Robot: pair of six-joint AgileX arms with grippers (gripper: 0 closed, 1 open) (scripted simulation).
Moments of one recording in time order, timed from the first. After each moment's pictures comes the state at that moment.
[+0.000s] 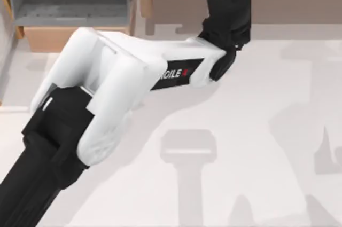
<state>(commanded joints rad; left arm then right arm) -0.74 2.63 1.99 0.92 -0.67 0.19 0.00 0.00 0.00 0.00 0.00 0.00</state>
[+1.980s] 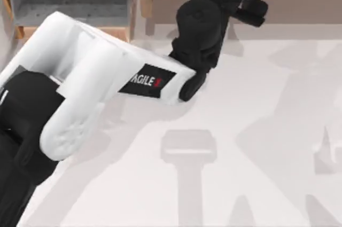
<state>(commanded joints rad) -0.70 2.45 1.58 1.06 -0.37 0.40 0.00 0.00 0.00 0.00 0.00 0.00</state>
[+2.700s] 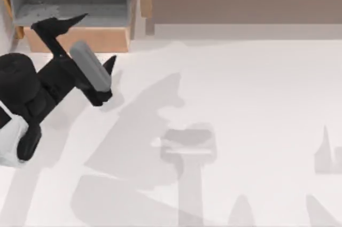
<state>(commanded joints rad) -0.18 2.05 0.63 1.39 0.37 1.02 0.00 0.00 0.00 0.00 0.00 0.00</state>
